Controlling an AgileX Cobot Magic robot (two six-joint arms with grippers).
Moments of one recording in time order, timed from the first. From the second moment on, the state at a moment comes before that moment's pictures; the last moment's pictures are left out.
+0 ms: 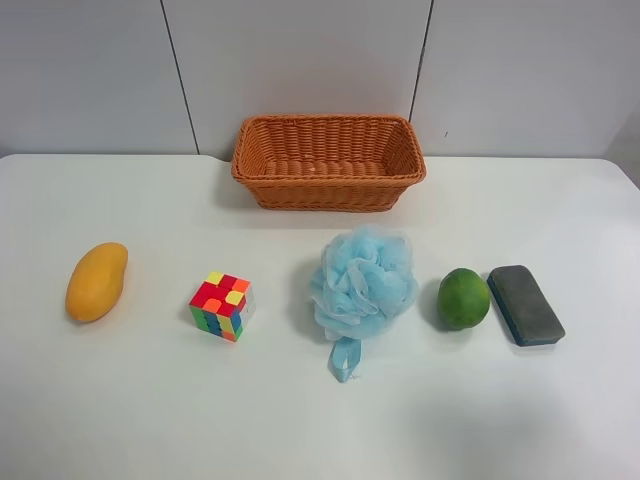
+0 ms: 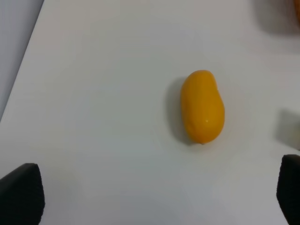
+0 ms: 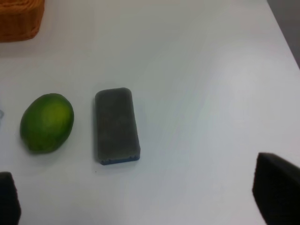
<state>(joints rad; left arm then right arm) 0.09 0.28 -0.70 0.02 1.06 0.03 -0.02 -0.01 -0.48 -0.02 1.05 0.04</state>
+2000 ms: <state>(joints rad) -0.50 1.75 -0.96 -0.21 0.53 0.29 -0.02 -0.01 -0.48 -0.02 1.05 0.04</state>
